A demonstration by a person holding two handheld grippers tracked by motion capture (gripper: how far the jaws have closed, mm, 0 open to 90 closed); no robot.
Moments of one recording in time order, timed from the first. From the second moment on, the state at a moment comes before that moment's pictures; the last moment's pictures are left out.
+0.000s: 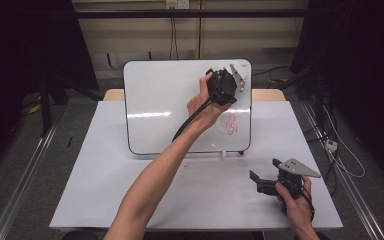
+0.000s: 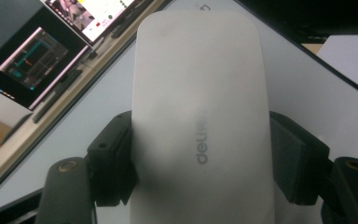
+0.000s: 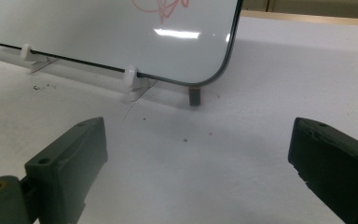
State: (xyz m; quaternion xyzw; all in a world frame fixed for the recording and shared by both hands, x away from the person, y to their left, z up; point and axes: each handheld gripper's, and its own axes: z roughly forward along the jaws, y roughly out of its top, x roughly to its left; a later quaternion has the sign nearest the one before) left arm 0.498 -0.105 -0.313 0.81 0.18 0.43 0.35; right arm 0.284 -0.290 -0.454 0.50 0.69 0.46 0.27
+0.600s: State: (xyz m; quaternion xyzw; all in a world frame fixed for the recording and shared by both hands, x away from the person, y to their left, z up) left arm 0.478 -0.099 -0.341 0.82 0.14 0.43 0.34; right arm 0.284 -0.288 -0.454 0.50 0.69 0.45 0.27
